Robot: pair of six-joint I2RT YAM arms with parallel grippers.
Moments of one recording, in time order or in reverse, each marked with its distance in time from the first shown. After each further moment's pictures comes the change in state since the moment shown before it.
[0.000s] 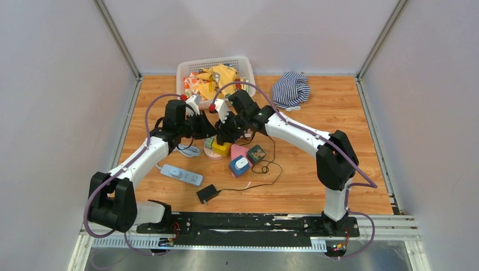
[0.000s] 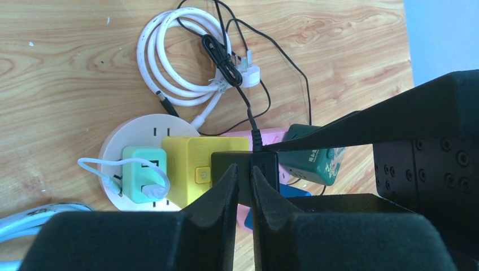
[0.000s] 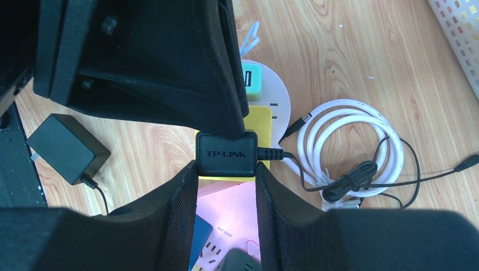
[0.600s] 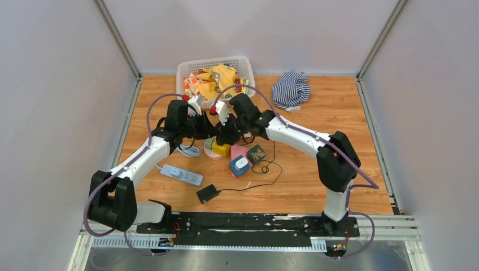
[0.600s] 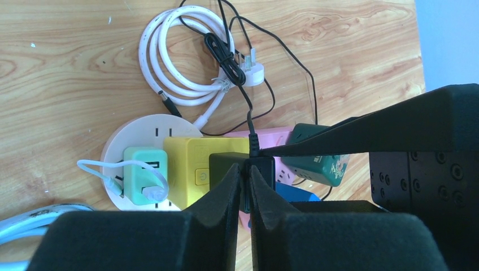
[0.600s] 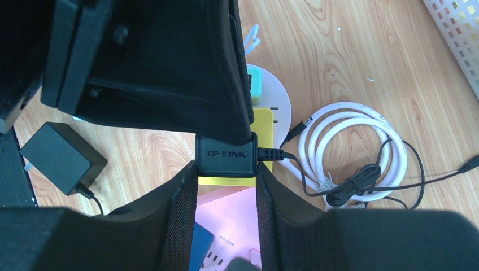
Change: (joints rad) left arm -0.023 0.014 0.007 -0.008 -0.030 0.019; right arm 0.010 -0.019 -0.080 0.103 0.018 0.025
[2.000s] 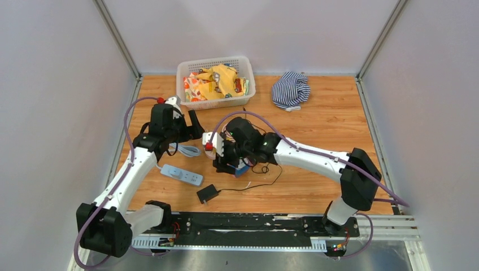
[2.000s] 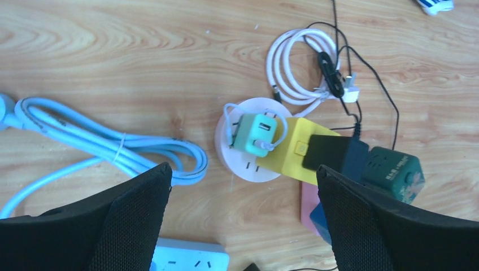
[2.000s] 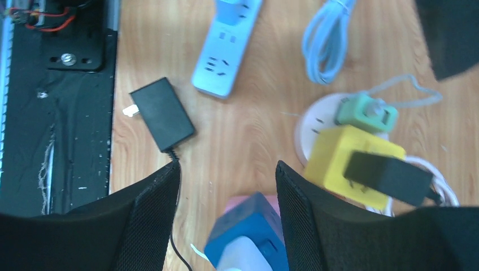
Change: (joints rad) left arm 0.076 -0.222 0.028 -0.266 -0.323 0.034; right arm 0.171 -0.246 -0.228 0.051 -0.042 -0.146
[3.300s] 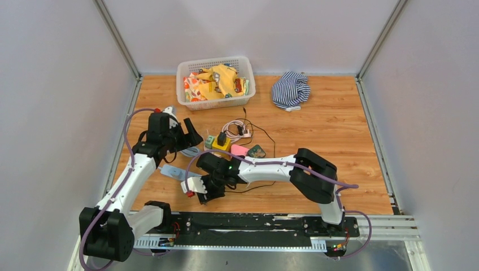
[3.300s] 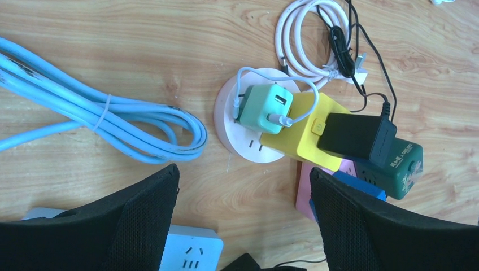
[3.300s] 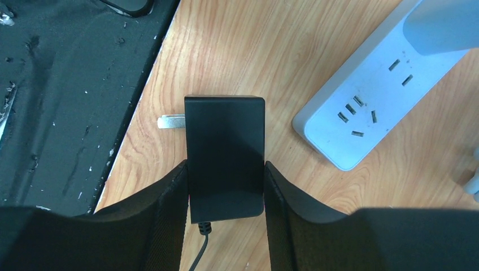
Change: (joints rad) left arm 0.078 -0.045 -0.140 0.028 0.106 -0.079; right arm 0.248 0.356 0.089 -0.034 0.028 -0.327
